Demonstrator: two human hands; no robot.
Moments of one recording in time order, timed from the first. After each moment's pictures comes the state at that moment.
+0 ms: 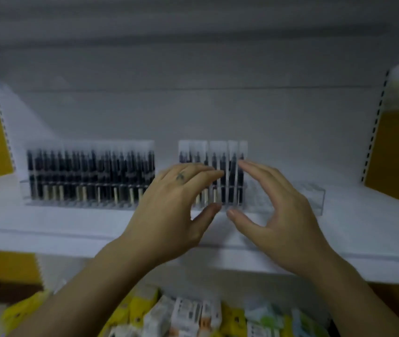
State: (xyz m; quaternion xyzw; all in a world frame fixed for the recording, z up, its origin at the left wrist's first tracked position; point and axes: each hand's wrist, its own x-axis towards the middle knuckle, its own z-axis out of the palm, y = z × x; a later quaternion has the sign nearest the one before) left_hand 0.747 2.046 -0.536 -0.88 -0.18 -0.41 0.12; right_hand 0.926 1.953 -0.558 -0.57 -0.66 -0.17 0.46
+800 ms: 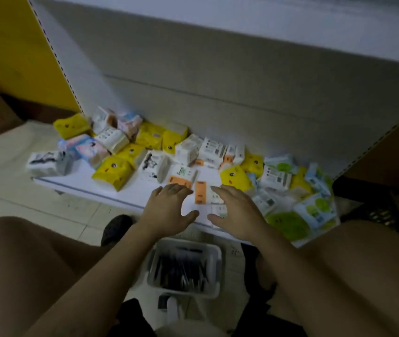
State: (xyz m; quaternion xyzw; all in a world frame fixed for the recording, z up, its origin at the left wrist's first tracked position) left_hand 0.639 2.021 -0.900 -0.89 -0.43 -0.07 -0.14; right_hand 0.838 1.949 -0.900 -0.71 -0.67 0.19 0.13
